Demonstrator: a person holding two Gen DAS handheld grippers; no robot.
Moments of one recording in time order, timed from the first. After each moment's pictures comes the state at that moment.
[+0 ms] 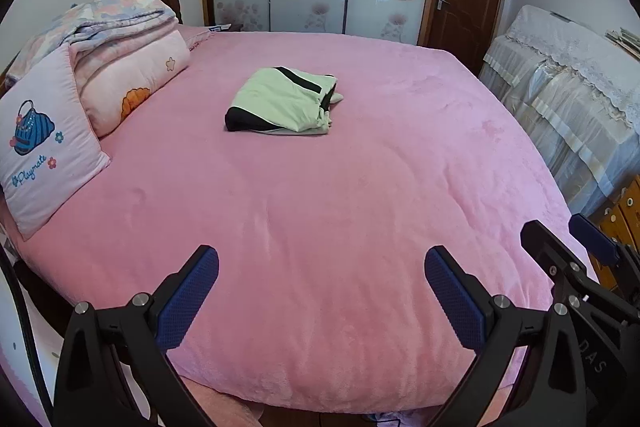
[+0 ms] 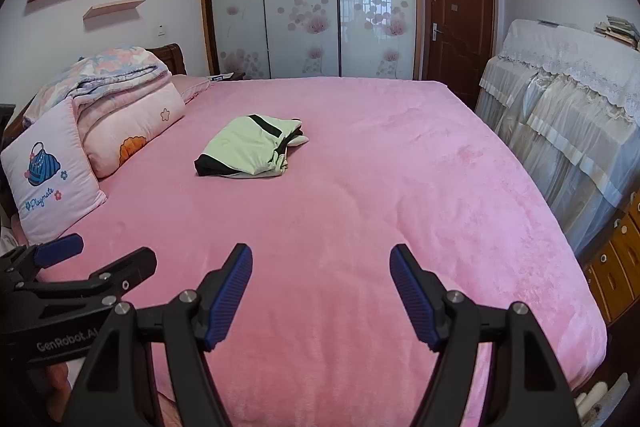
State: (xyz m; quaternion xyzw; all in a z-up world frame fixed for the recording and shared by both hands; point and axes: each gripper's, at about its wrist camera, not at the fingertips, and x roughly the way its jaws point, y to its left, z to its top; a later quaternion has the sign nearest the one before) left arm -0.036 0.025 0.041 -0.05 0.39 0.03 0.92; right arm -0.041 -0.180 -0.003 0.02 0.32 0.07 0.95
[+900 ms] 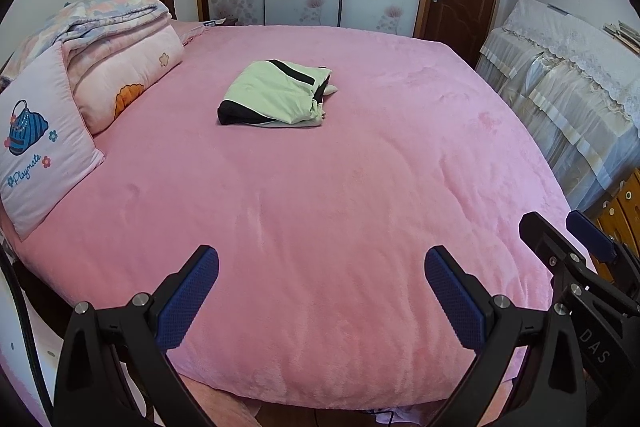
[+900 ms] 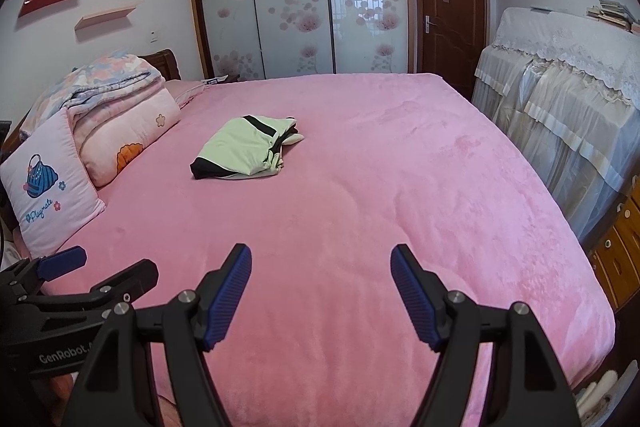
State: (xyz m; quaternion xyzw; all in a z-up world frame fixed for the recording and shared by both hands) left arm -0.034 0.019 0.037 -0.05 0.40 0.02 0.91; right arm -0.040 -0.194 -0.007 0.04 0.32 0.06 0.94
